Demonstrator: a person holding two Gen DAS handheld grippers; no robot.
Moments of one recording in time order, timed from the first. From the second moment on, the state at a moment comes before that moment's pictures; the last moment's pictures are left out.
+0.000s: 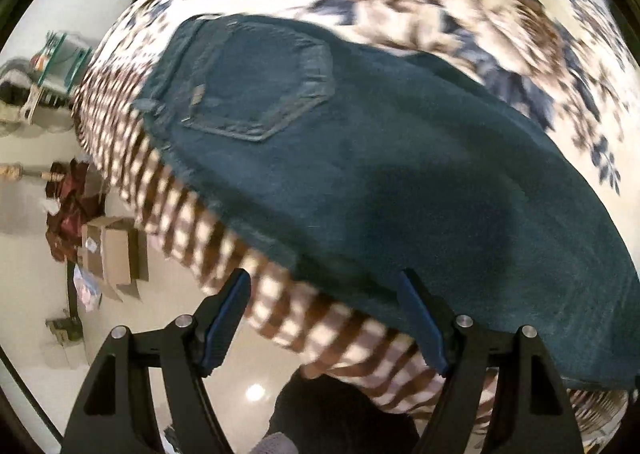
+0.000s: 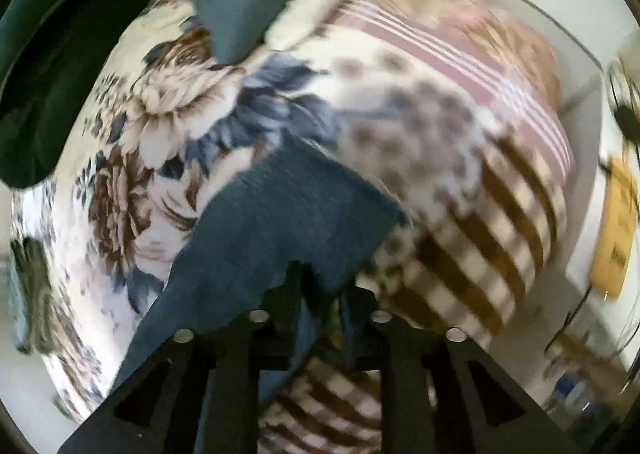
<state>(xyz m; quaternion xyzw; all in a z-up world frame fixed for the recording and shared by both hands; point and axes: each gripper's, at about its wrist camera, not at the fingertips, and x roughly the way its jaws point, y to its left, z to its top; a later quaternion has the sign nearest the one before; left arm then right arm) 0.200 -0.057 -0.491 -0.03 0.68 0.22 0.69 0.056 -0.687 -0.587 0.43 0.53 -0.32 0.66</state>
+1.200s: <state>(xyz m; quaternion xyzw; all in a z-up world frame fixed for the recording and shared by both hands) 0.234 0.172 -0.499 -0.22 0.63 0.25 0.71 0.118 -0.293 -0.654 0.55 0.62 -0.23 0.52</state>
